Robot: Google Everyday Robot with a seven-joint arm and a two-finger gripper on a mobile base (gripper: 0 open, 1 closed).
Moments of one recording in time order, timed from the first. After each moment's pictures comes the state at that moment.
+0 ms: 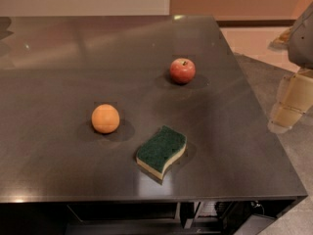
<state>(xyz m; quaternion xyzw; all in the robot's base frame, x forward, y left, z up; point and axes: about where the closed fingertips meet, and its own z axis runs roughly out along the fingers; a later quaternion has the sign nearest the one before) 0.438 -0.217 0.976 -0.60 0.78 -0.03 0.16</state>
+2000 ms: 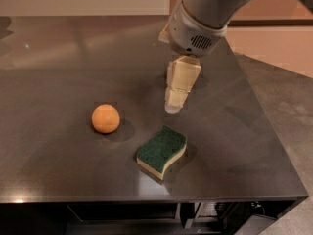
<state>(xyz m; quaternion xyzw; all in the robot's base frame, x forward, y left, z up) 0.499 -0.029 0.963 -0.72 0.66 0.04 0.21</state>
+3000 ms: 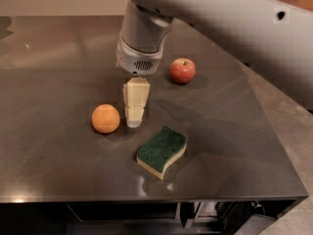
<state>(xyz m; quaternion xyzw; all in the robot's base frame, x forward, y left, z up) 0.514 0.064 0.894 -0.78 0.61 0.06 0.15</state>
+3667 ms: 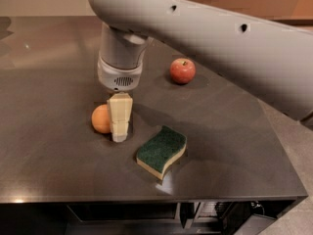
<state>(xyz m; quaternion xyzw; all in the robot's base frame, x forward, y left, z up) 0.495 0.103 0.867 -0.80 0.58 0.07 0.13</state>
